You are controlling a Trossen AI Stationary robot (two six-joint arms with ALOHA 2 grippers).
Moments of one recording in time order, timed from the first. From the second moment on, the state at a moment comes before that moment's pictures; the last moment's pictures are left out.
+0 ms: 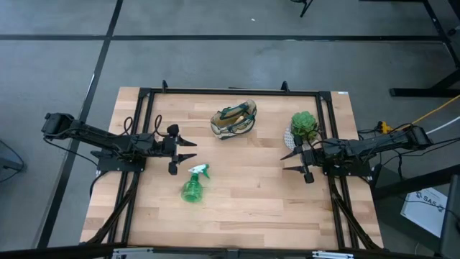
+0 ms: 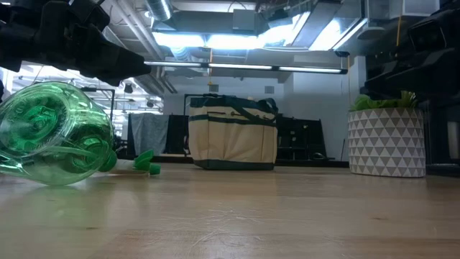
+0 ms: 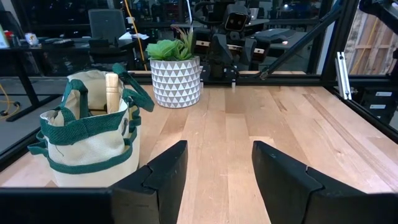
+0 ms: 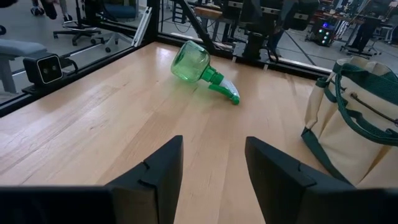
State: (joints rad) left arm -0.11 0.76 0.10 0.56 -0.21 -0.02; right arm 0.17 0.45 0.01 0.24 -0.06 -0.17
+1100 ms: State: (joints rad) left arm -0.23 0.86 0.23 0.52 -0.16 -0.27; right arm 0.17 0.45 0.01 0.24 -0.05 -0.17
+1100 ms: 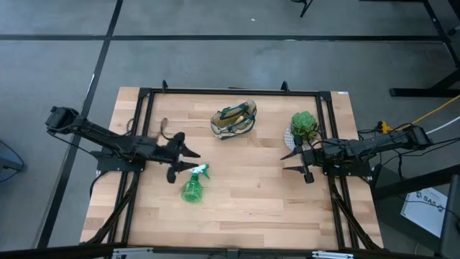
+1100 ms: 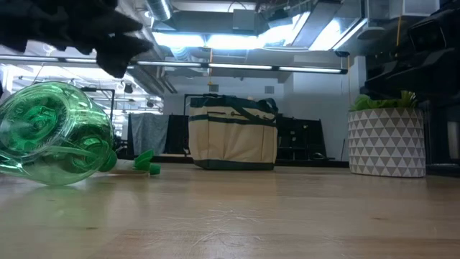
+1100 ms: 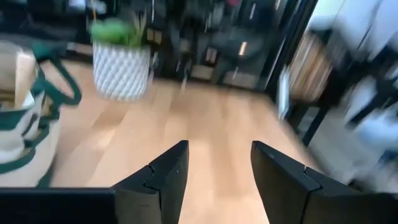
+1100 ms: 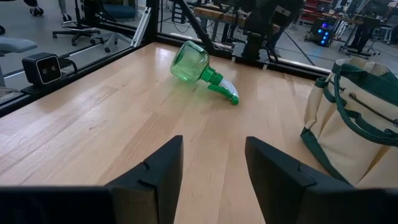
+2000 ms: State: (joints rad) left arm -0.27 1.57 0.87 -0.27 -0.16 -0.27; right arm 0.17 0.45 0.01 0.24 -0.05 -0.17
